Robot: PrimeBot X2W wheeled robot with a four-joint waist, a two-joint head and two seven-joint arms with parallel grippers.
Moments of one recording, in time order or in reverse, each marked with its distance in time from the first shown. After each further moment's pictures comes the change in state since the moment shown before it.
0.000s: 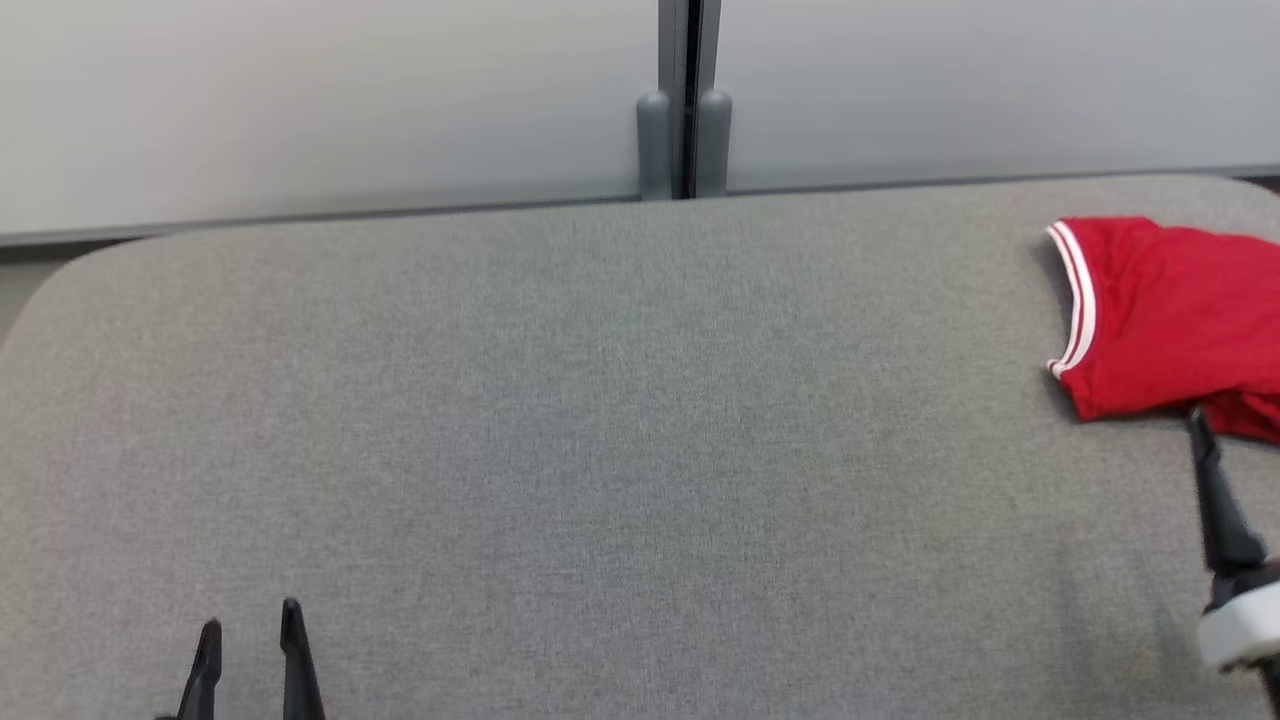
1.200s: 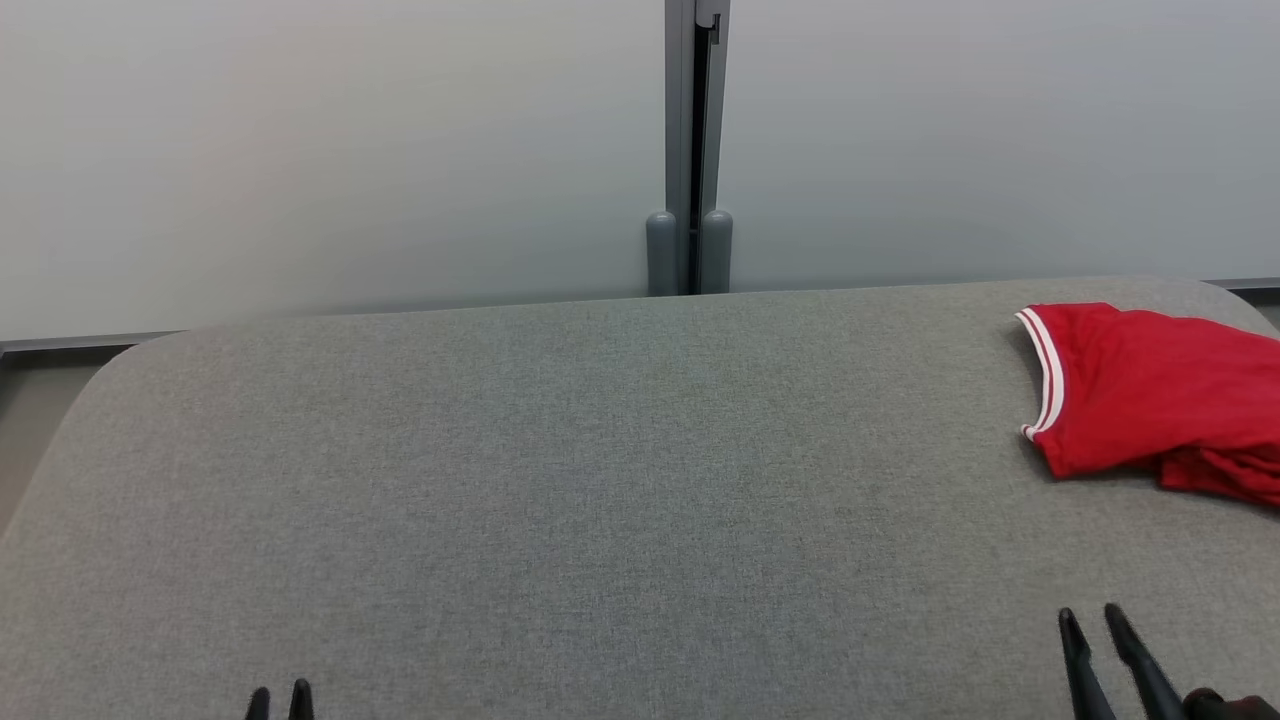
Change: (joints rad) left arm 0.046 -0.005 0.025 0.108 0.049 -0.099 0.003; right arm 0.288 0.295 0.003 -0.097 -0.109 0.000 -0.019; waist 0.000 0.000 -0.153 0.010
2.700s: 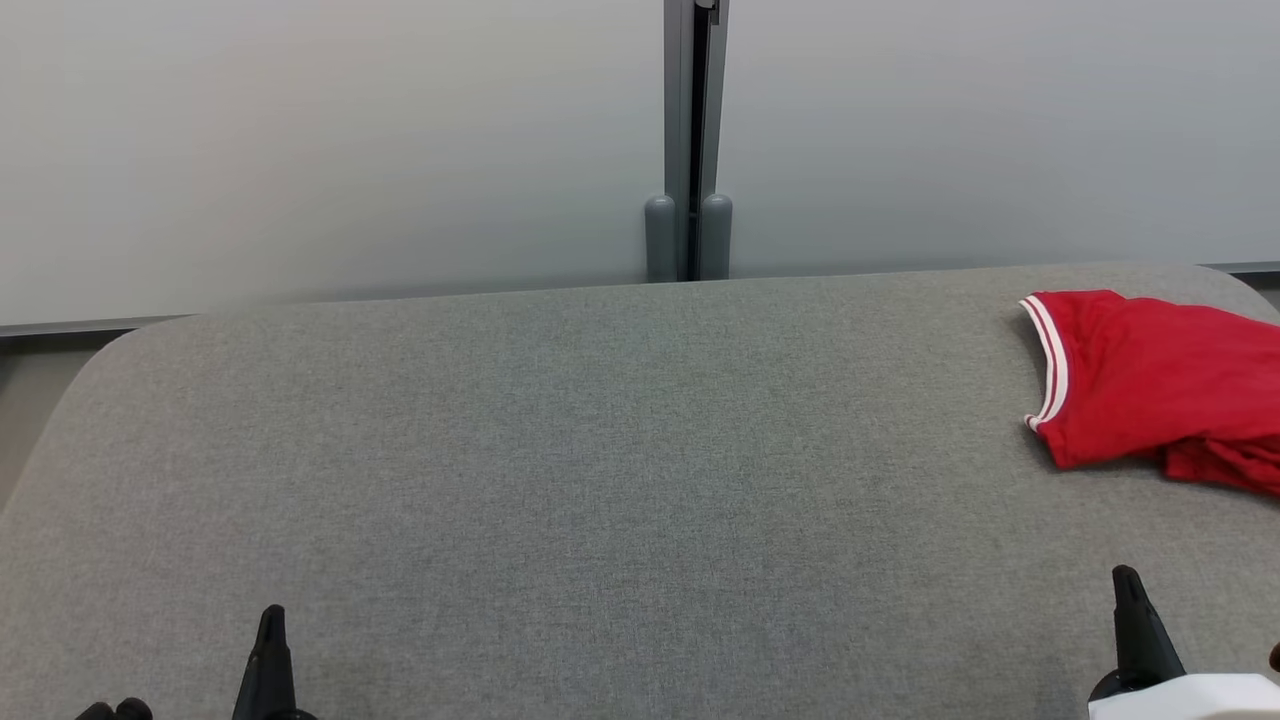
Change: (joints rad) left arm -0.146 -0.009 0.015 0.050 -0.616 -0.036 0.176; right arm -0.116 0.012 -0.012 0.073 0.709 0.000 0.175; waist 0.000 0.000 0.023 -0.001
